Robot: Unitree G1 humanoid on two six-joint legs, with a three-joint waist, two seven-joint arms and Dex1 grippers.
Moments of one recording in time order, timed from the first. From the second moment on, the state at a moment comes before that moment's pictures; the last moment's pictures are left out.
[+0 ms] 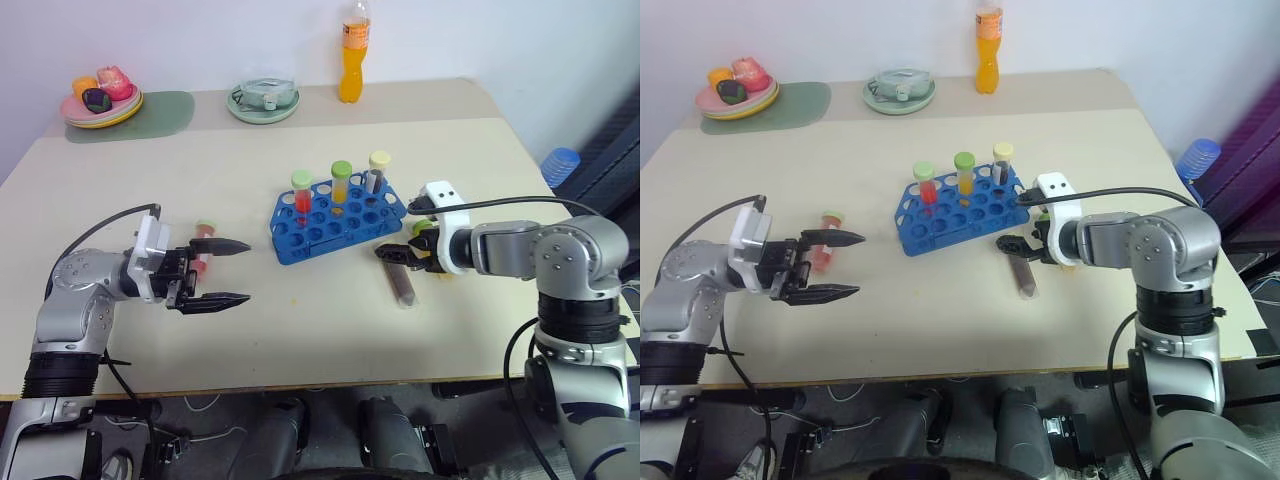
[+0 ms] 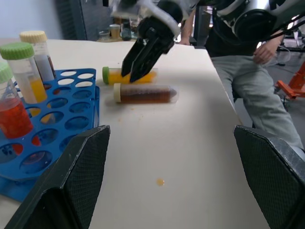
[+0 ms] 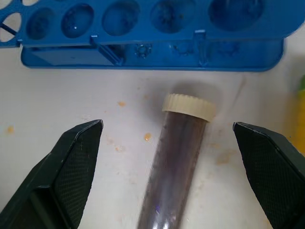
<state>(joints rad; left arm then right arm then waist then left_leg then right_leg) -0.32 0.69 0.13 0.11 -0.58 0.13 -1.55 -0.71 -0.51 -0.08 -0.15 0.81 1.61 0.10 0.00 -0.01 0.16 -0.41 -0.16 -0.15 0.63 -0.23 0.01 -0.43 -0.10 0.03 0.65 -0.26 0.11</state>
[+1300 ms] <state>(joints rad) -0.28 0.68 0.13 0.08 -0.58 0.13 -1.50 -0.61 -0.63 0.11 -0.46 0.56 0.96 0.51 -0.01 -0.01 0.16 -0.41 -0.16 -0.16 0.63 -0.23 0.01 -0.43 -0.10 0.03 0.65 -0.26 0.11</state>
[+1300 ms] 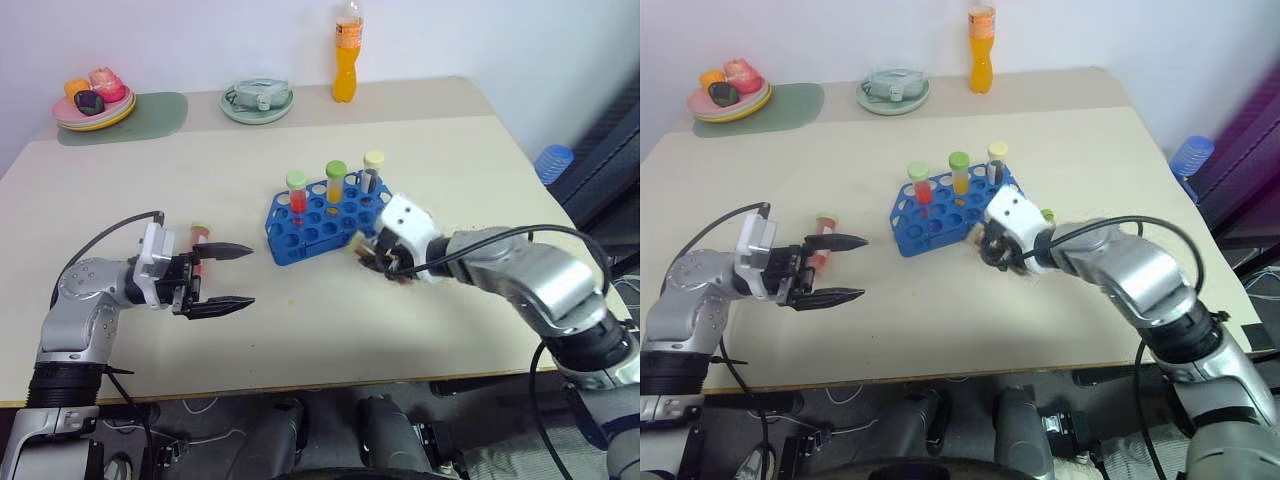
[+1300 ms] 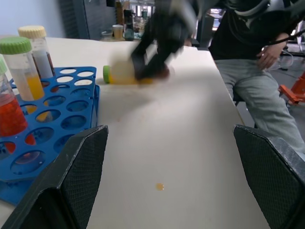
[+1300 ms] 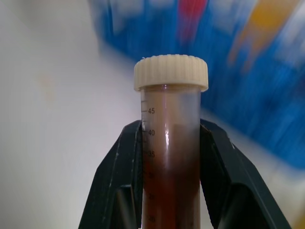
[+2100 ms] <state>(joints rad) -0.27 0.70 0.17 0.09 -0.61 0.15 -1.46 -0.67 -0.06 -0.10 0.73 0.23 -0.61 0.57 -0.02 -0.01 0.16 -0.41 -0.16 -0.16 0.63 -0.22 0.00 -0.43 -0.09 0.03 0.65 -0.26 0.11</state>
